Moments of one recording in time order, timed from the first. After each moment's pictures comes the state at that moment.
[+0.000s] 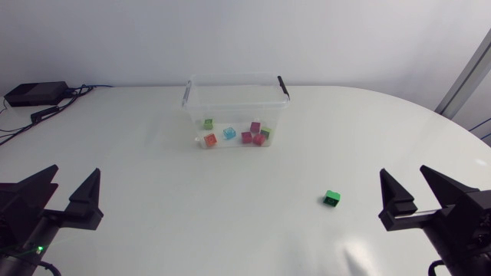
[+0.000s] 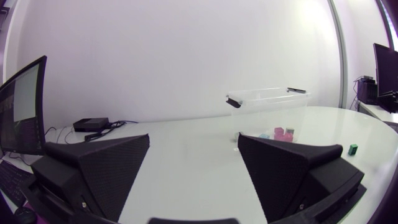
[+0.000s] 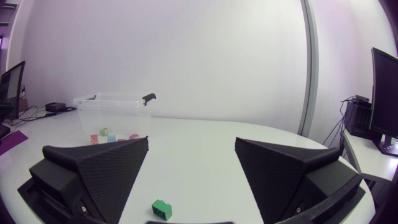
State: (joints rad) left arm 0.02 0.06 0.04 -0.02 0.04 0.10; right arm 0.05 0.06 0.03 -0.02 -0.01 -0.01
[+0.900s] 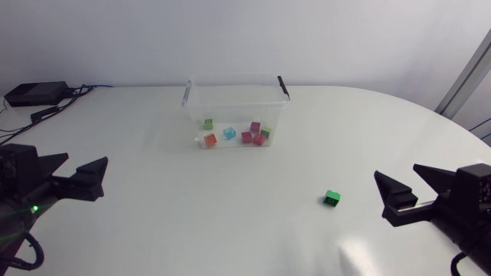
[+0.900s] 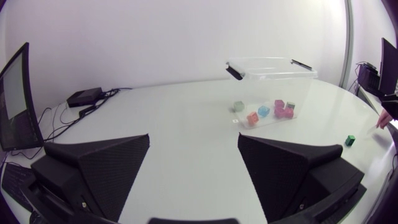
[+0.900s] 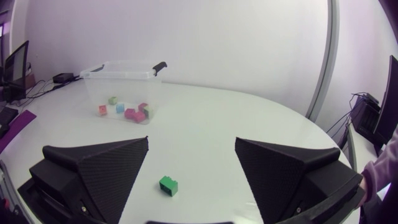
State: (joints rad) left arm 0.02 0.58 0.35 -0.14 0.04 0.11; right arm 0.06 0.34 0.28 -0.26 -0.07 -0.07
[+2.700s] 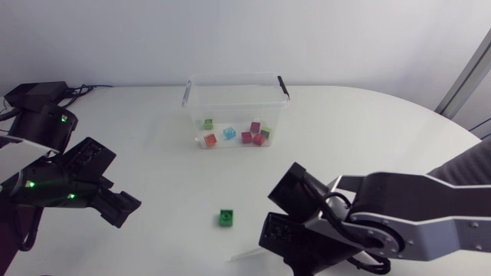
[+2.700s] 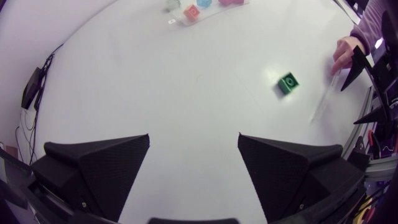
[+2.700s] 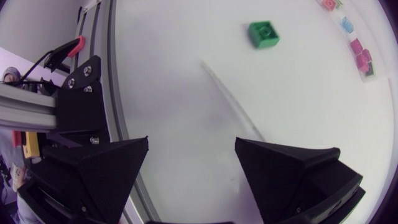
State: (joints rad) left arm -0.20 1.07 0.70 -0.72 0.05 0.33; right arm 0.92 1.42 0.69 -0.58 -0.22 -0.26
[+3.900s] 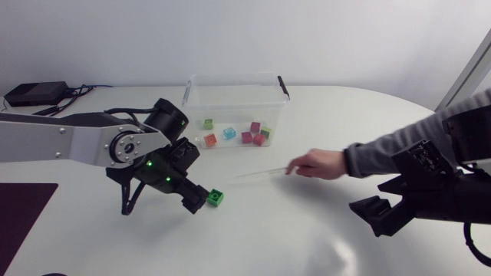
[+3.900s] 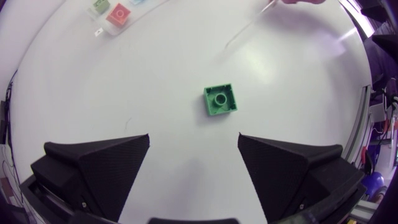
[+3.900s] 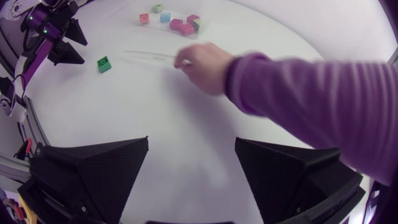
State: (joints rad) left arm -0.50 1.65 0.93 -0.53 0.05 0.16; right arm 0.19 0.86 0.64 -0.75 -0.13 -0.26
